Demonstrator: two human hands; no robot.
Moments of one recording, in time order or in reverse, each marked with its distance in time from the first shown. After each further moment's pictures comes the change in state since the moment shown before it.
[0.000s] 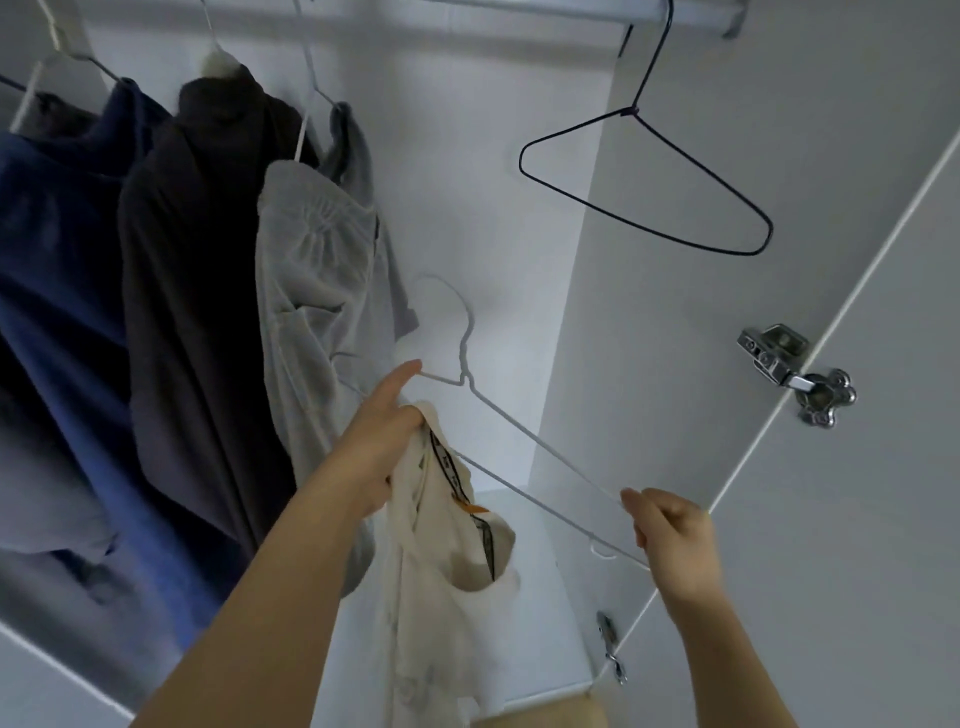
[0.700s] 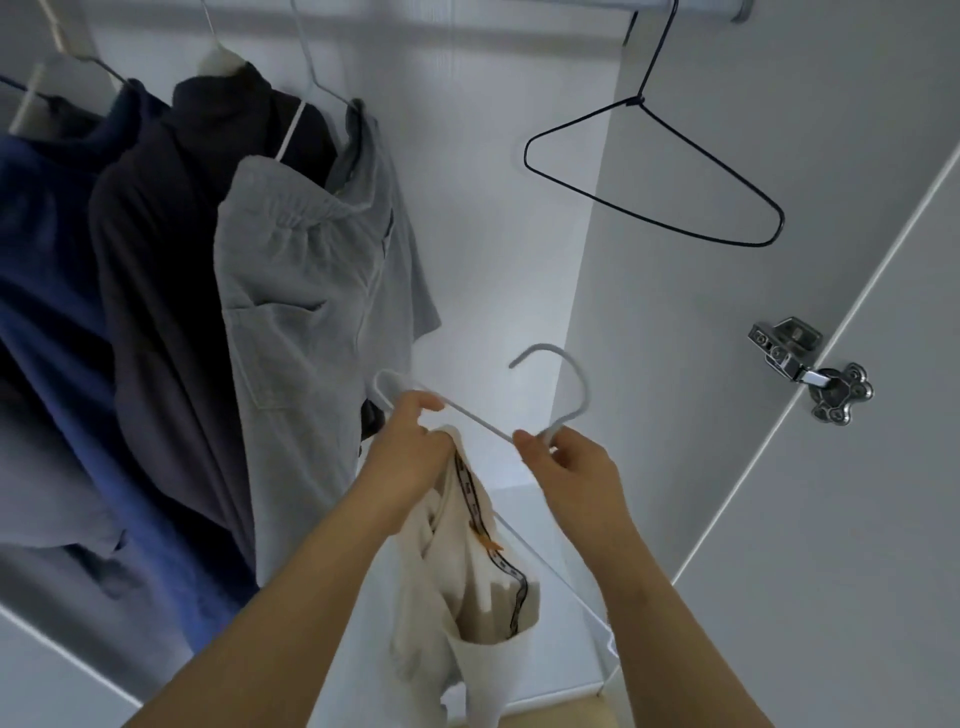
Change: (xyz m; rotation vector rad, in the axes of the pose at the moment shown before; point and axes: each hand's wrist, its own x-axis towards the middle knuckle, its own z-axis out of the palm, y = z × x) left_hand -0.005 -0.017 0.018 0.338 0.104 0.104; right_hand 0.004 -0.059 0.062 -0.164 -0.205 -0.034
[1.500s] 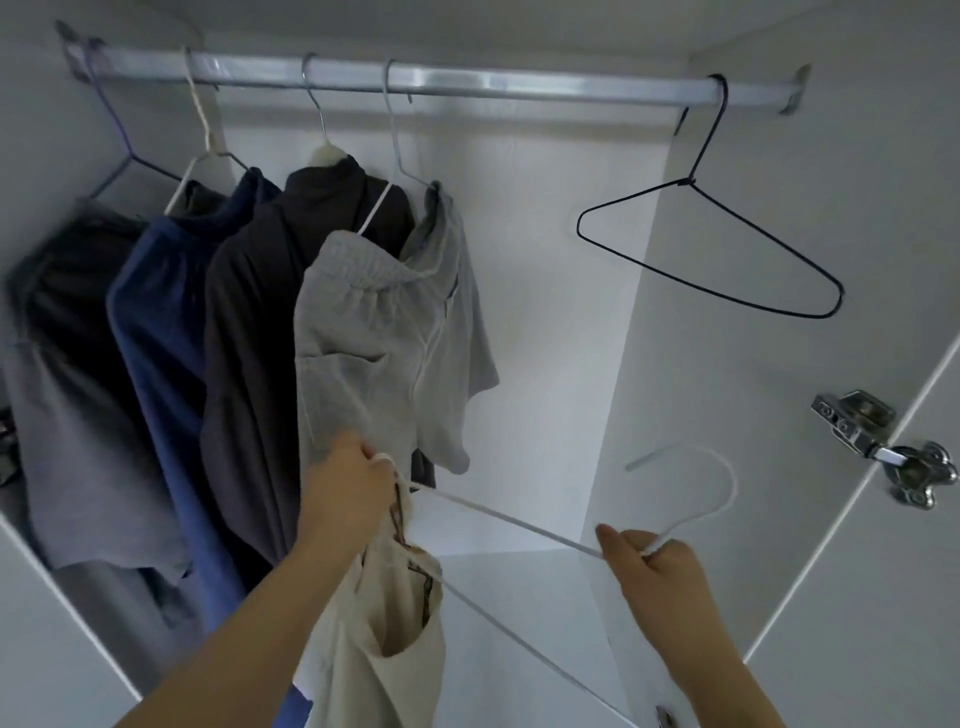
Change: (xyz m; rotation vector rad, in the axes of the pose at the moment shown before) left_hand -0.001 -0.013 -0.074 0.268 0.410 0.027; right_hand -0.016 0.013 -0.012 0.040 -0.003 0.071
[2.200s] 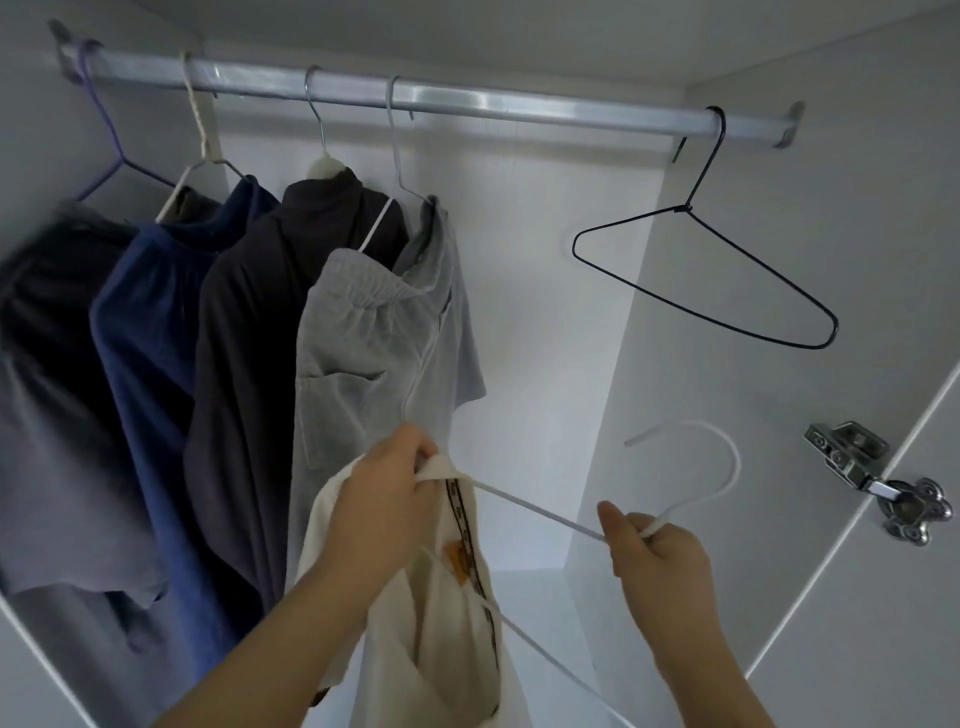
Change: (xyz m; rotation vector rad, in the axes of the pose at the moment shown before) left_hand -0.009 0.022 0.009 0.044 -0.062 0.432; right_hand 0.011 -0.034 0.000 -0.020 0.148 -0.038
